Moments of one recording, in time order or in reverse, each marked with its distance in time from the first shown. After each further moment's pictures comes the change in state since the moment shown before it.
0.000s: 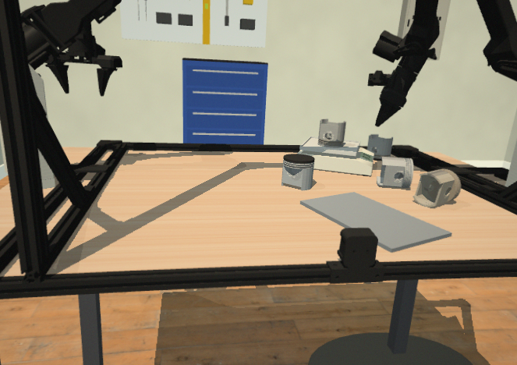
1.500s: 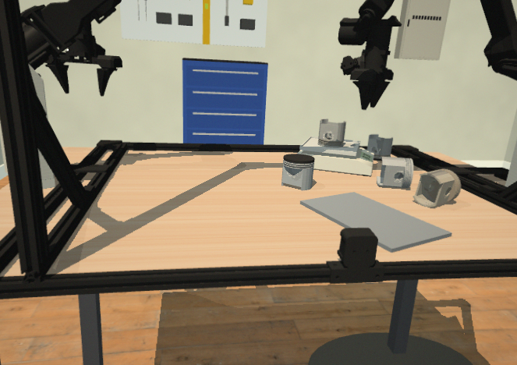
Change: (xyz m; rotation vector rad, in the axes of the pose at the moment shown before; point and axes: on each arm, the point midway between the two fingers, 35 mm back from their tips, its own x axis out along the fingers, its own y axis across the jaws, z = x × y) left arm 0.000 0.000 0.000 0.000 0.000 0.000; right arm -0.028 0.035 0.053 0.235 0.360 -0.046
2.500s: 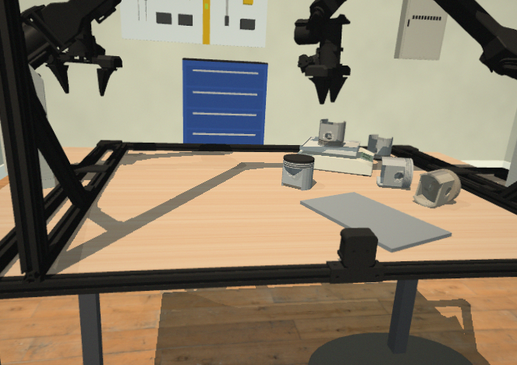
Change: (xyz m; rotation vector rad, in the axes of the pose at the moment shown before) left arm 0.000 0.000 0.000 0.000 0.000 0.000; right arm -0.002 0.001 0.117 0.007 0.066 -0.002
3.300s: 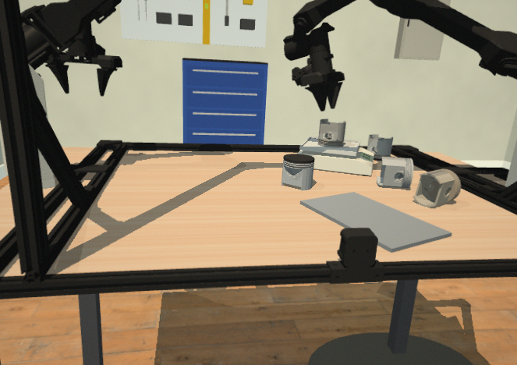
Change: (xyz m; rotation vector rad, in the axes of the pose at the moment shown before) left arm 0.000 0.000 0.000 0.000 0.000 0.000; right arm 0.019 -0.001 0.004 -0.024 0.208 -0.001
